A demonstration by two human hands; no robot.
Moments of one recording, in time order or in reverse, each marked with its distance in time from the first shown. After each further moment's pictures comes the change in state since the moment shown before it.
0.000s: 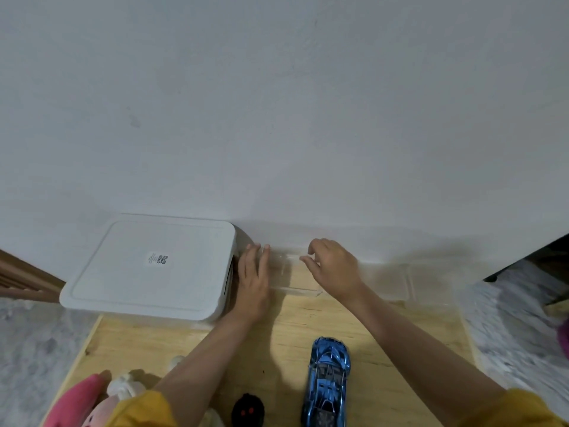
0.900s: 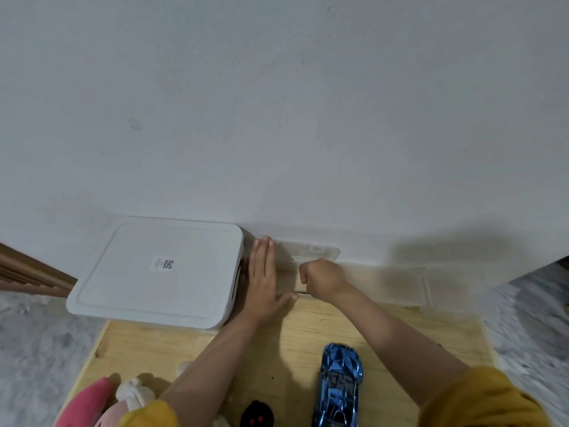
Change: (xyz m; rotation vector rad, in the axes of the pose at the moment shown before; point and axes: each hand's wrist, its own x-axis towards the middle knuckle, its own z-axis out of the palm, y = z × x) left_hand 0.011 0.002 -0.012 -0.225 -0.158 0.005; right_hand 0.014 0.001 0.053 -0.021 -0.715 0.202
